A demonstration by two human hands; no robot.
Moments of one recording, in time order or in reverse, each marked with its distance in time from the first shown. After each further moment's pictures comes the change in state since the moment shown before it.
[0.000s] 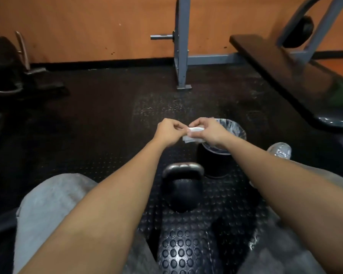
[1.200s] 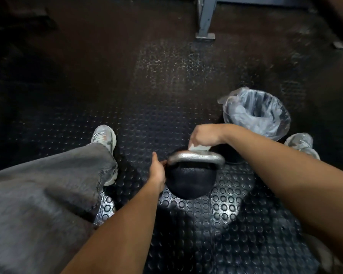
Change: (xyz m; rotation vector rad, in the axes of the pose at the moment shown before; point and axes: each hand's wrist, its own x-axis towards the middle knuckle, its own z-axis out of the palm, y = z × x) left_hand -0.017 -0.223 0.118 -1.046 0.116 -0.951; right_hand 0.094 0.060 0.096 -0.627 -0.791 0.112
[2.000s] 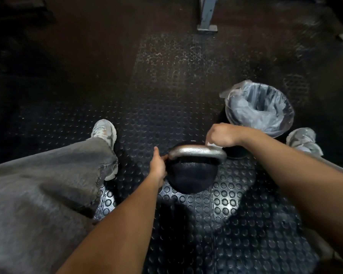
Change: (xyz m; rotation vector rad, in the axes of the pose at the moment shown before) left_hand 0.003 -0.002 -0.005 0.097 0.020 0.034; right_hand -0.009 0.037 0.010 -0.401 -0.009 0.039
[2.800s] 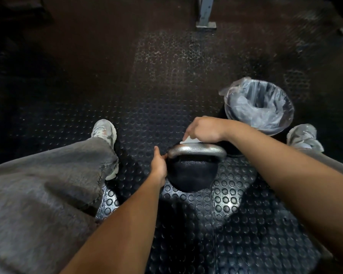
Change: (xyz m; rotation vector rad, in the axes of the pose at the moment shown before) left_hand -0.007 0.000 0.007 0.005 -0.009 0.017; right_hand -0.004 -0.039 -0.022 0.277 0.095 -0.092
